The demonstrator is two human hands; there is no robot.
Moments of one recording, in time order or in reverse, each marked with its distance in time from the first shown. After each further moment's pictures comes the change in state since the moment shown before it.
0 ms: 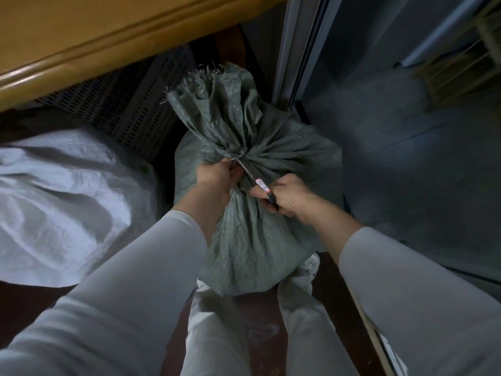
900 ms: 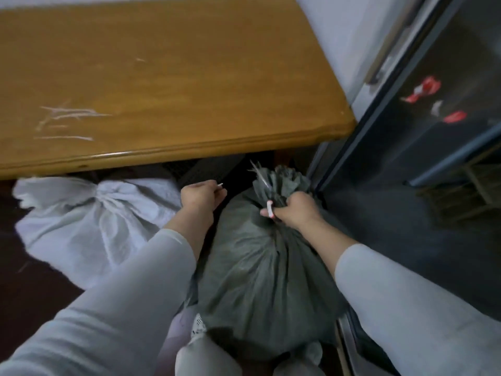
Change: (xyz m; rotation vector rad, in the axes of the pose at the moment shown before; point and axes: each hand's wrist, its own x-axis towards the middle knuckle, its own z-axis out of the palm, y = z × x) left_hand -0.072 0.141 -0.099 -0.261 0.136 0.248; right_hand -0.060 -0.139 0.037 -0.659 0.278 -0.296
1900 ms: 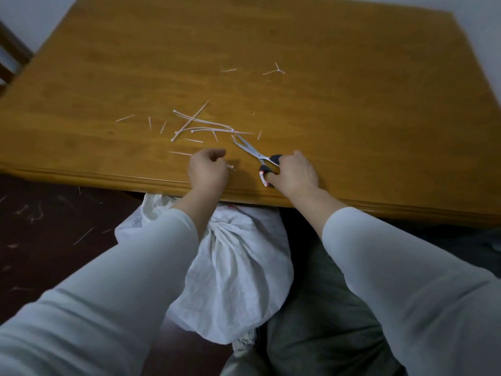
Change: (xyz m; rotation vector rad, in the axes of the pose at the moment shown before) left_hand 0.207 0.216 -0.175 0.566 0.181 0.378; right_hand 0.130 -0.346 0.164 -0.495 0.107 -0.335
